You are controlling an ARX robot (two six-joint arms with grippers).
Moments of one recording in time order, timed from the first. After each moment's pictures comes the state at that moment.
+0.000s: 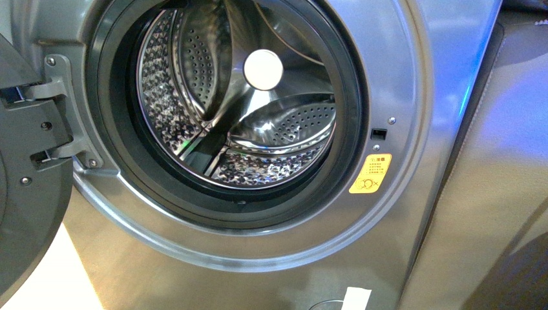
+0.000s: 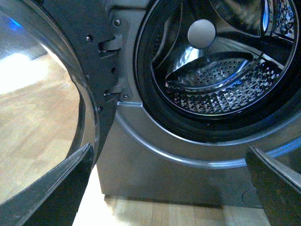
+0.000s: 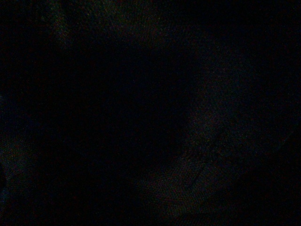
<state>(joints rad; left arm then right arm) 0.00 0.00 0.01 0.00 0.00 0.00 -0.82 2.89 1.21 0.43 -0.32 -0.19</state>
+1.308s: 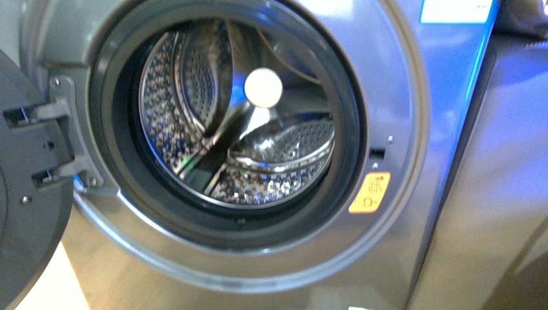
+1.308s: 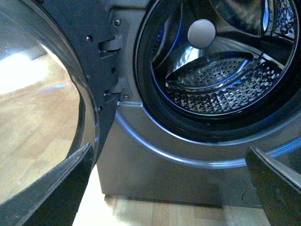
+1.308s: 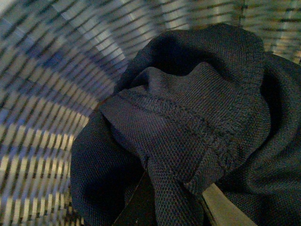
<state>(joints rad) 0.00 0.00 0.01 0.00 0.00 0.00 -0.93 2.19 0.85 0.47 -0.63 -0.11</state>
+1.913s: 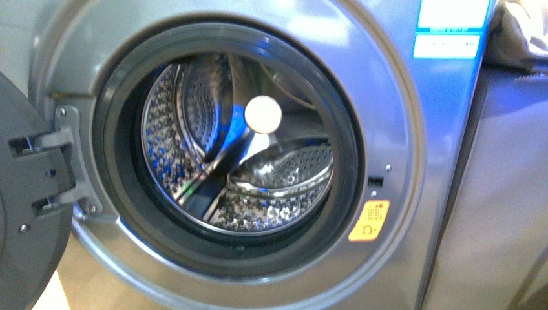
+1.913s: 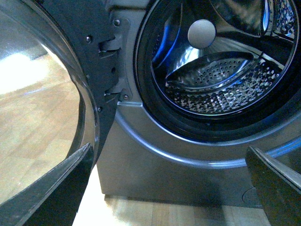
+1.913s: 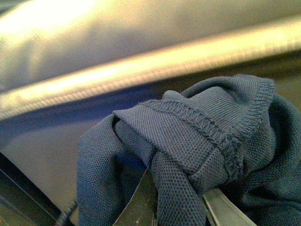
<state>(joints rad) 0.00 0.00 0.01 0.00 0.00 0.00 -0.94 1.43 0.94 0.43 -0.94 0.12</state>
